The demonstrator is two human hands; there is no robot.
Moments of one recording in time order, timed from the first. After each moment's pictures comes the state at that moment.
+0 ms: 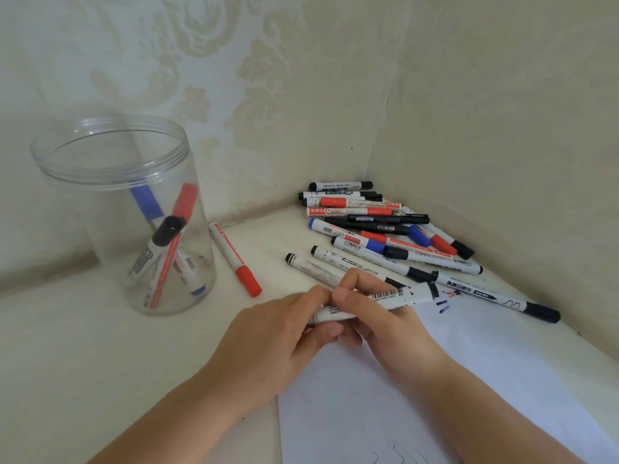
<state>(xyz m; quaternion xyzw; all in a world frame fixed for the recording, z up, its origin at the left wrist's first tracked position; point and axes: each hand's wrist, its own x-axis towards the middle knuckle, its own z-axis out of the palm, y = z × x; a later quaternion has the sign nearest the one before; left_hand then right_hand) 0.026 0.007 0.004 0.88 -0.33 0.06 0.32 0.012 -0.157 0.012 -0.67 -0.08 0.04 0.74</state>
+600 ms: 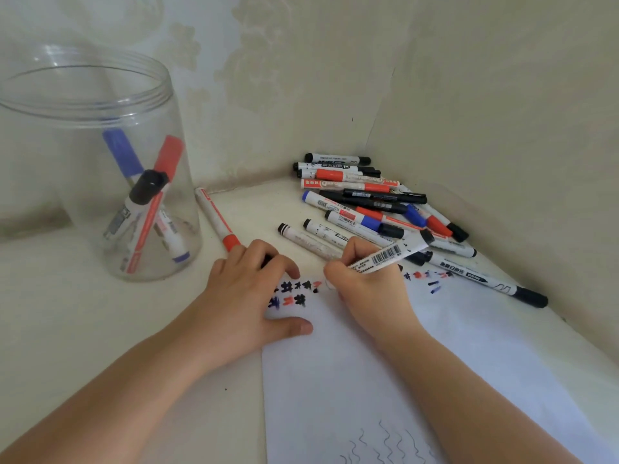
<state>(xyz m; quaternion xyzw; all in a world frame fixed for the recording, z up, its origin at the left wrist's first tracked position) 0.048 0.021 -0.015 0.94 -0.27 0.01 0.21 0.029 -0.151 -0.002 -0.81 0.06 -0.09 0.57</state>
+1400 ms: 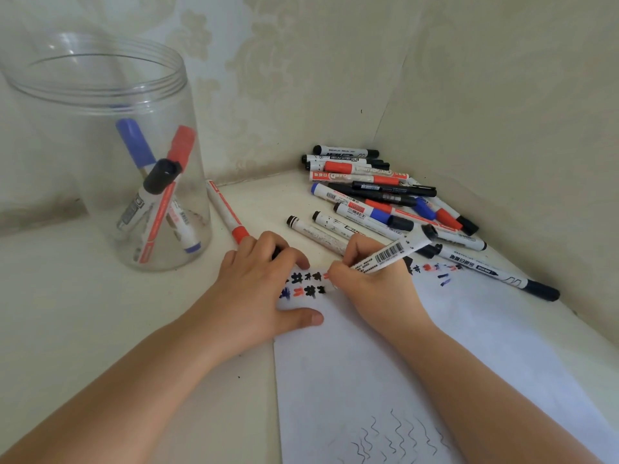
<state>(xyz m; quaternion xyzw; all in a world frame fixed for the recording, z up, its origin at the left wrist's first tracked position) 0.045 0.020 -0.011 0.94 -0.27 0.00 0.21 0.027 -0.151 -0.005 -0.83 0.02 -0.08 0.55</state>
